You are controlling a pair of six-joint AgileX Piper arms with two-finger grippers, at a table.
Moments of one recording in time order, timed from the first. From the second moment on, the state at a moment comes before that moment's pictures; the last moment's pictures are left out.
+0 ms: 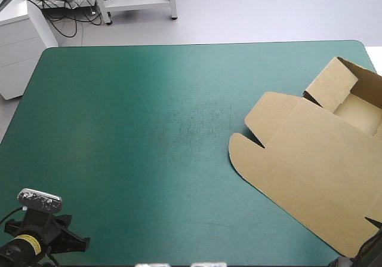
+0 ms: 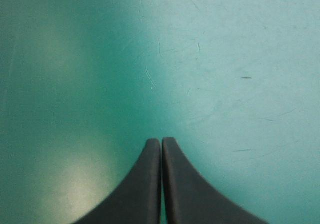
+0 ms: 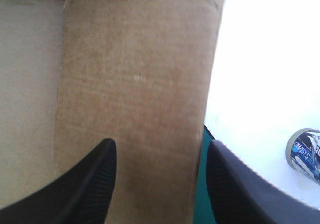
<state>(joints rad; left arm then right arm) -0.44 0.35 -0.51 0.17 1.15 -0.22 -0.50 1.93 -1.81 -0.22 1.24 0.12</state>
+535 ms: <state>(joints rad) -0.44 0.35 -0.51 0.17 1.15 -0.22 -0.50 1.53 -1.81 -0.03 1.25 0.06</state>
